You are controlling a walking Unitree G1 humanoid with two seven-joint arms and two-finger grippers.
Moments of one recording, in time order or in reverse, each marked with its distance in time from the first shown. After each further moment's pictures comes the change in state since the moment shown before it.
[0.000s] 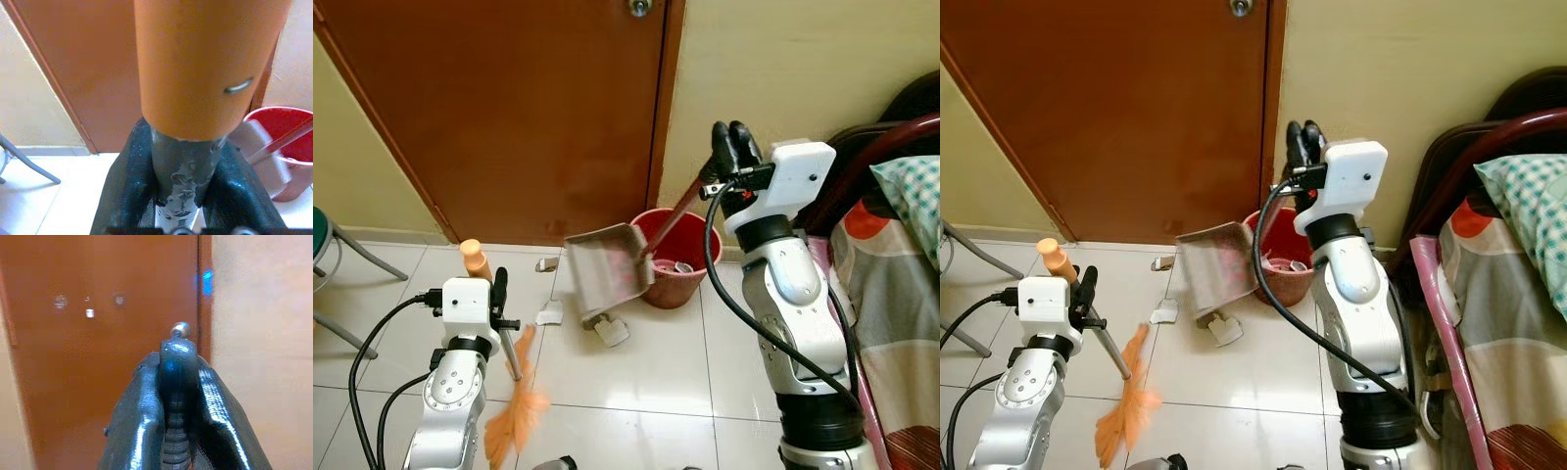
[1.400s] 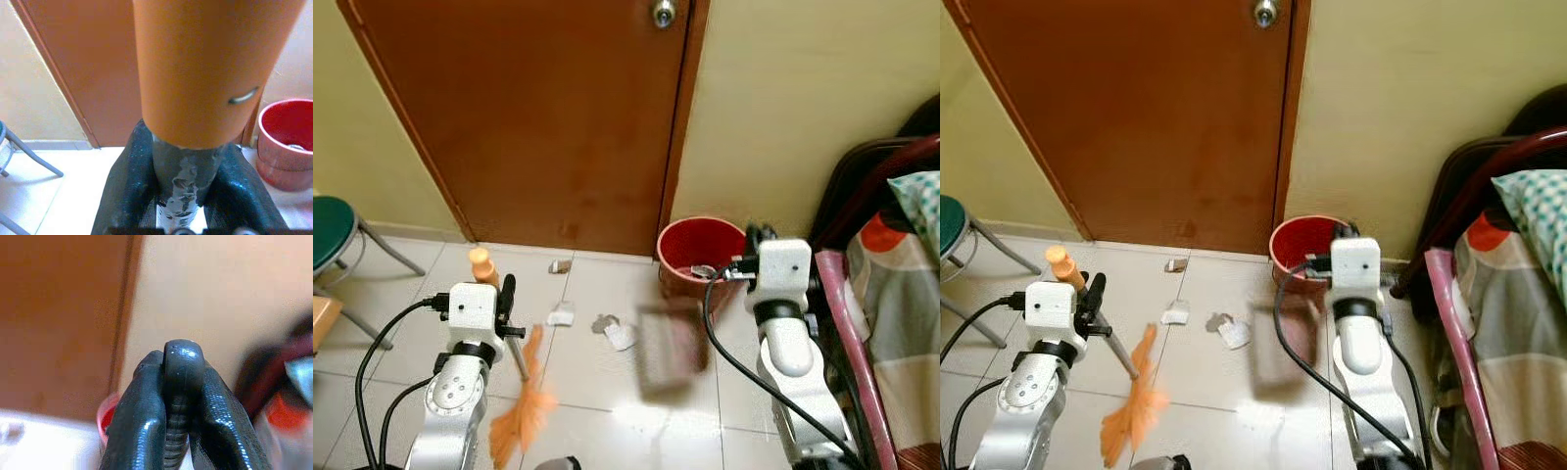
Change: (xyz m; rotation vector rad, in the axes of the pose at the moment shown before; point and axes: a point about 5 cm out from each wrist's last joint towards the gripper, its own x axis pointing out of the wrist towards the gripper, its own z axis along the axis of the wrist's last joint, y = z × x) left arm -0.007 -0.005 -0.007 0.009 0.035 -0.088; right arm -0.104 -0.060 -0.097 -0.356 0.465 -0.376
